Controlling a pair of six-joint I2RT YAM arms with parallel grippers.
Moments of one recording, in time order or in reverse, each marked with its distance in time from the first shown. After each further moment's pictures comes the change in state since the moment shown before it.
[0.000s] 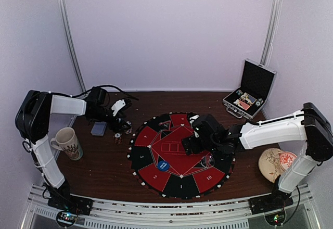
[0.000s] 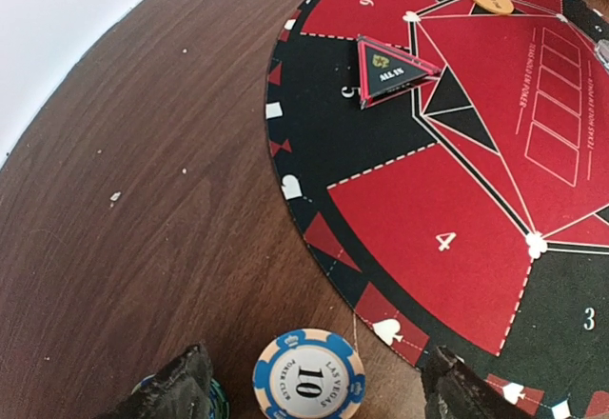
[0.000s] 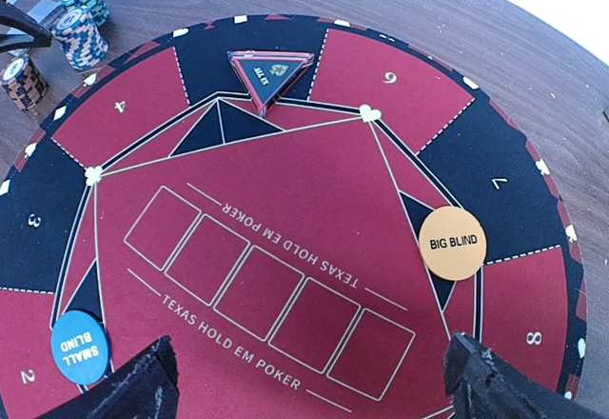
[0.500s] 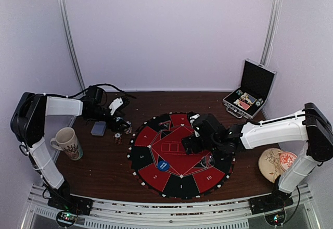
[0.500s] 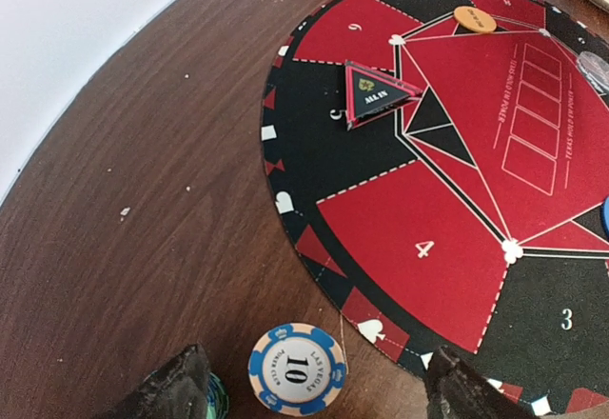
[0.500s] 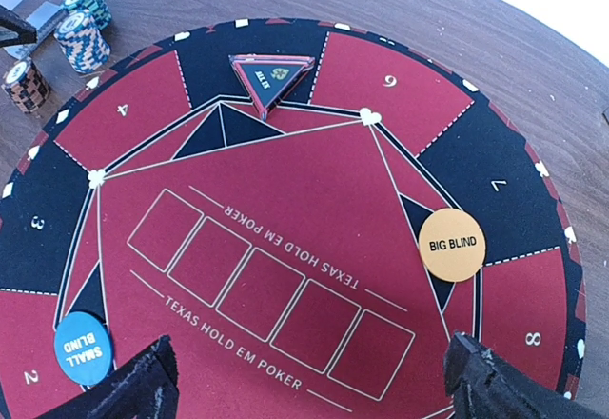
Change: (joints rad) left arm 0.009 -0.067 -0.037 0.006 0.034 0.000; right arm 0.000 -0.010 0.000 0.000 -0.002 0.000
